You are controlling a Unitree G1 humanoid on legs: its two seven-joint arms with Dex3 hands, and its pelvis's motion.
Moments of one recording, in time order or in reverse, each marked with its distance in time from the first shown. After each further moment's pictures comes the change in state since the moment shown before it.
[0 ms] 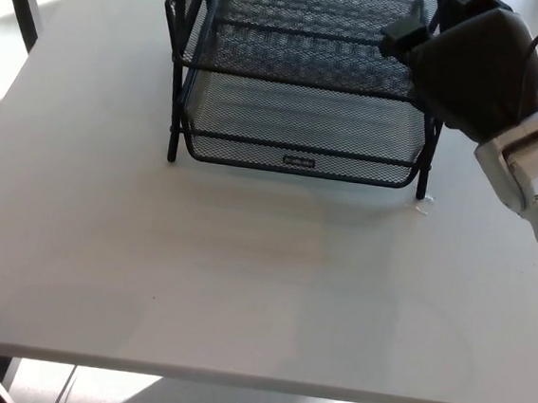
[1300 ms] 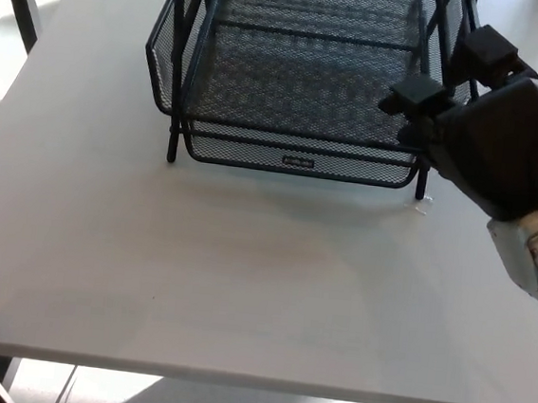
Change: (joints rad) left_arm 0.007 0.000 0.001 0.008 0.004 -0.026 -0.010; right_arm 0.422 -0.177 -0.169 -0.635 -0.020 0.010 -0.127
